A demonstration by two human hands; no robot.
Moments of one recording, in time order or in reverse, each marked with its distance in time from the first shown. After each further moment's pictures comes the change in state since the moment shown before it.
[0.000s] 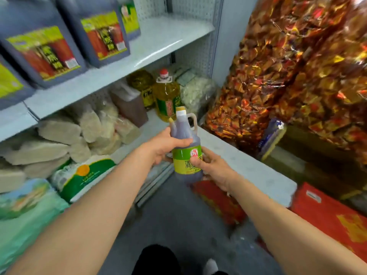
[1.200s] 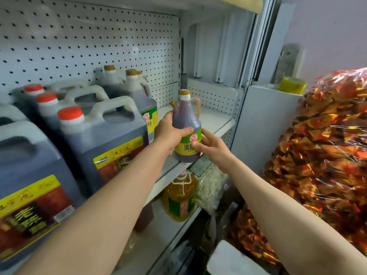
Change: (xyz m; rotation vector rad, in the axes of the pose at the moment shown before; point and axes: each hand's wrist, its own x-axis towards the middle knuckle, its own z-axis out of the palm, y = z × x) left_hand 0.275 0.278 -0.218 0.062 0.444 0.546; right_hand 0.395 -0.297 -0.020 -0.128 0.034 -0.479
